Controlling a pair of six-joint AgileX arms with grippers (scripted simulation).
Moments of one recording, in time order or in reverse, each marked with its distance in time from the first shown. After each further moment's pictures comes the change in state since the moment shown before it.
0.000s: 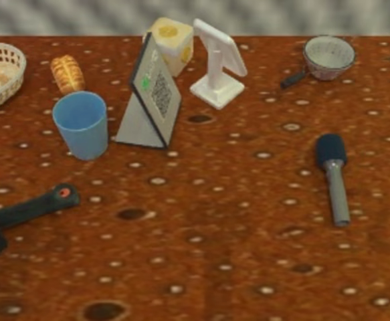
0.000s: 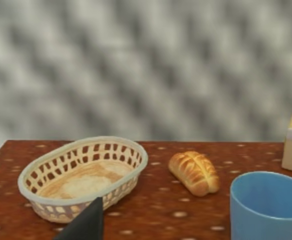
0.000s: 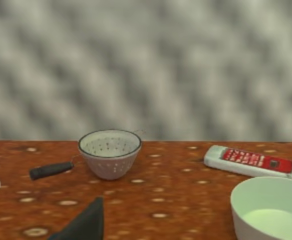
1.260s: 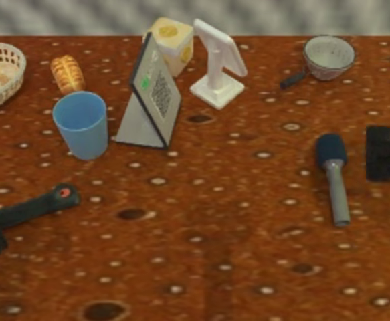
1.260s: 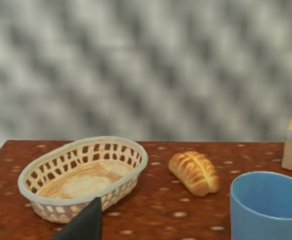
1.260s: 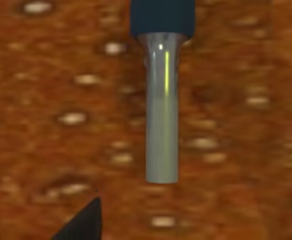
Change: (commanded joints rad) left arm 0.000 0.000 0.000 0.000 0.000 0.000; right arm 0.252 1.295 0.884 -0.636 0.022 0.276
